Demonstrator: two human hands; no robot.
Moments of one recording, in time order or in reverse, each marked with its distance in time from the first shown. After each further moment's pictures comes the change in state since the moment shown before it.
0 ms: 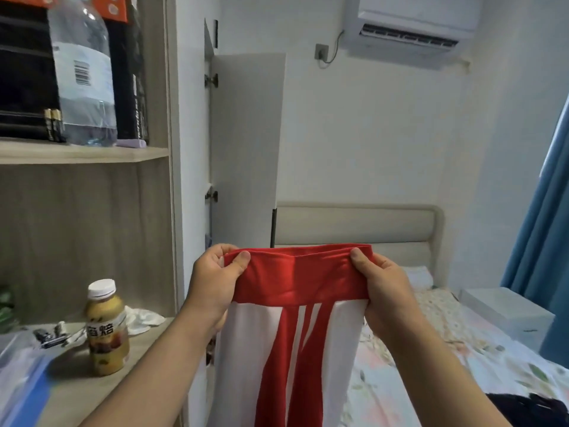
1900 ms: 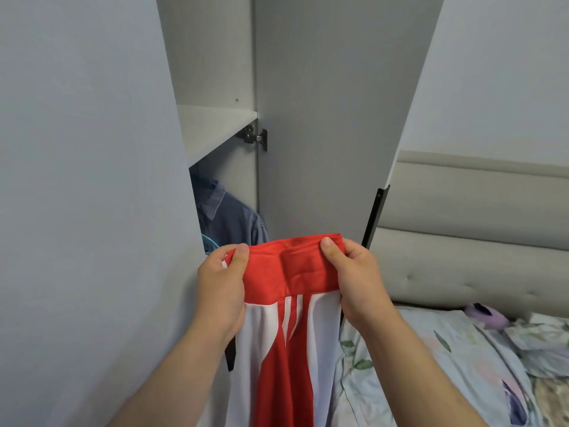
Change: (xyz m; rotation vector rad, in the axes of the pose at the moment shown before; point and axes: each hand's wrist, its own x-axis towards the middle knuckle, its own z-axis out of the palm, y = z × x) left_hand 0.499 -0.329 -0.005 0.079 0.546 -0.118; right_hand 0.555 0.351 0.170 -0.122 -0.420 0.254
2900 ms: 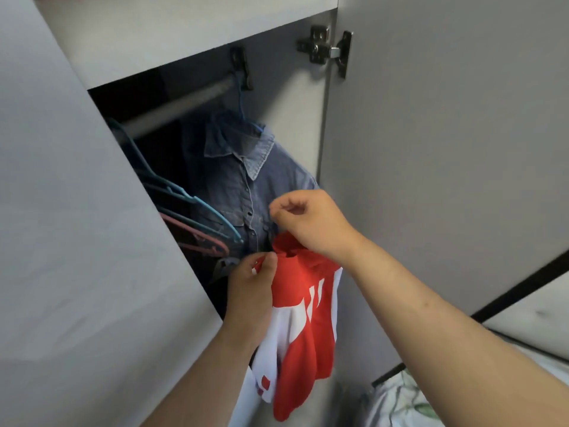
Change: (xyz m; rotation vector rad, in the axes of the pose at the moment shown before) left_hand 0.125 -0.161 0.003 0.185 0.200 -0.129; right_hand 0.215 0.121 0.107 -0.519 -0.665 -0.200
